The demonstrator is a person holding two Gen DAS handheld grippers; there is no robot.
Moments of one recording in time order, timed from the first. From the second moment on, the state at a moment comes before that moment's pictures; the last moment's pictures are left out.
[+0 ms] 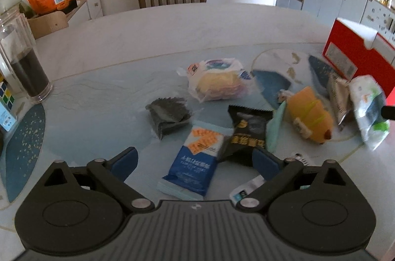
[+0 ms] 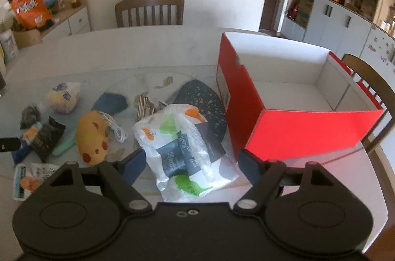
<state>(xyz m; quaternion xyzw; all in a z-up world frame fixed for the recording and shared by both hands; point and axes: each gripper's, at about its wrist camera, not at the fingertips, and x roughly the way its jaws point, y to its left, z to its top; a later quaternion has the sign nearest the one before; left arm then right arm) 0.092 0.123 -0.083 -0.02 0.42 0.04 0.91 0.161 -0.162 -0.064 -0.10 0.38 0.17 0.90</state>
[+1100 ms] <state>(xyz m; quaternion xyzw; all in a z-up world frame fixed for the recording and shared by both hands) 0.108 0.130 -0.110 0.00 0.44 0.01 0.90 0.186 -0.141 -0.091 -0.16 0.39 0.20 0.88</state>
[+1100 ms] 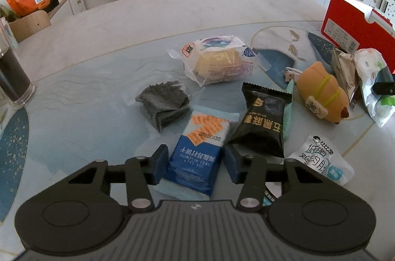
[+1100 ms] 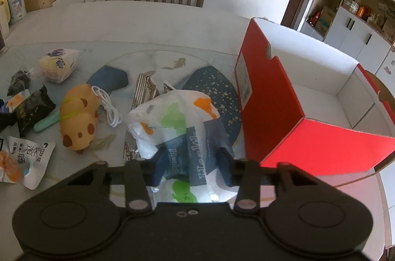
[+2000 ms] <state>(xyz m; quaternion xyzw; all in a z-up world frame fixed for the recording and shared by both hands) 0.070 0.132 -0.080 -0.02 0.42 0.05 0.91 0.164 -0.163 -0.038 -0.12 0.35 0.21 0.90</state>
